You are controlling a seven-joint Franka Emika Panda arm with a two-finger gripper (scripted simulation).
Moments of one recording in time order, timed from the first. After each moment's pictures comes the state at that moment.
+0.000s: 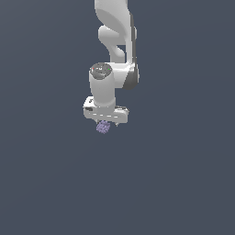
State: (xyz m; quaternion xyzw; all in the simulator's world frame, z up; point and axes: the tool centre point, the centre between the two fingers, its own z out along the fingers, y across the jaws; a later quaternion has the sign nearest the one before) arm -0.049 -0.053 0.121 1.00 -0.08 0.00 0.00
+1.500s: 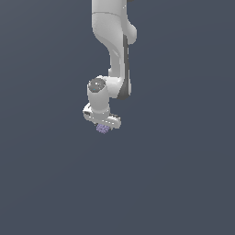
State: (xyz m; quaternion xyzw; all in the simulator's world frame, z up) arm -0.085 -0.081 0.040 0.99 -0.16 0.00 0.00
